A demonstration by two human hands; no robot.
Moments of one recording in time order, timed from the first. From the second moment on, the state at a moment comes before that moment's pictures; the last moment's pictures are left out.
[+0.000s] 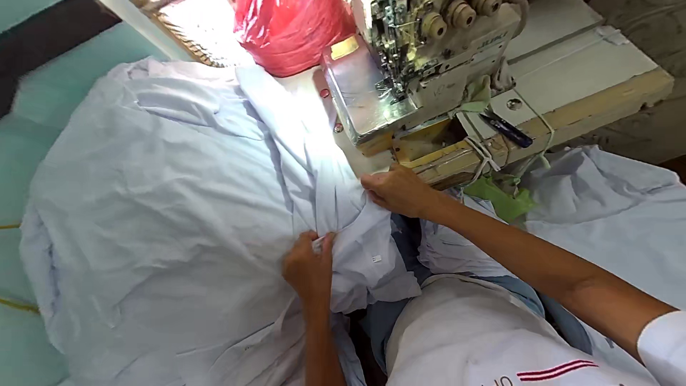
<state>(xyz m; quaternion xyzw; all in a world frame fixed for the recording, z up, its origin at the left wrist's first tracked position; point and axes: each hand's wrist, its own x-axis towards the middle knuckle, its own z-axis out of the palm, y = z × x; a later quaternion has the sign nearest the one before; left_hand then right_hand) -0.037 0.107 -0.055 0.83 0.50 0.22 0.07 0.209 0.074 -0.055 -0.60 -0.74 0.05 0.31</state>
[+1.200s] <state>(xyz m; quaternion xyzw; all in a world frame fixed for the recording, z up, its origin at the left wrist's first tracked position) 0.150 0.016 -0.171 0.88 0.20 -0.08 0.43 0.304 -0.170 -0.217 -0.81 -0.43 0.29 0.29</state>
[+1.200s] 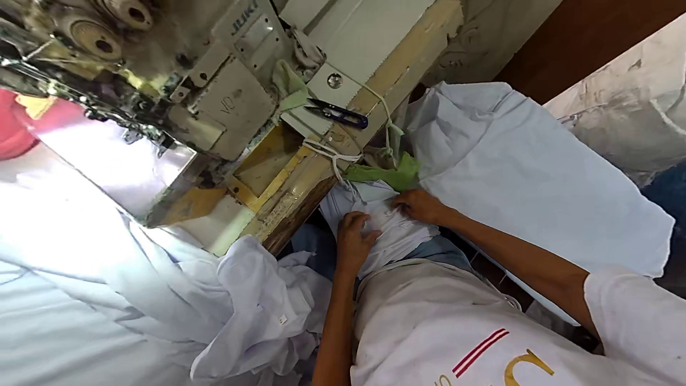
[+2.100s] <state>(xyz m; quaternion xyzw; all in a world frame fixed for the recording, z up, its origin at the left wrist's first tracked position) 0.112 0.016 -0.099 0.82 0.27 0.15 0.48 0.294 -0.122 -0.062 -0.70 -0.54 0.18 0.43</state>
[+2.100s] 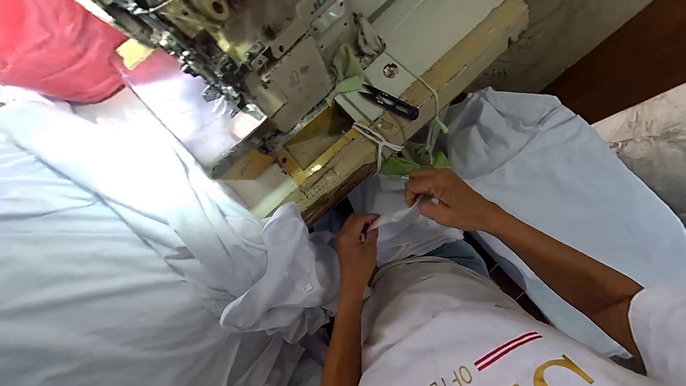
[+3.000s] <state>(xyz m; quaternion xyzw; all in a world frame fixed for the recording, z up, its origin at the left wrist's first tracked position) -0.054 0.045 -0.029 0.84 0.36 0.33 0.24 0.177 0.000 -0.007 -0.54 -0.74 0.26 0.30</state>
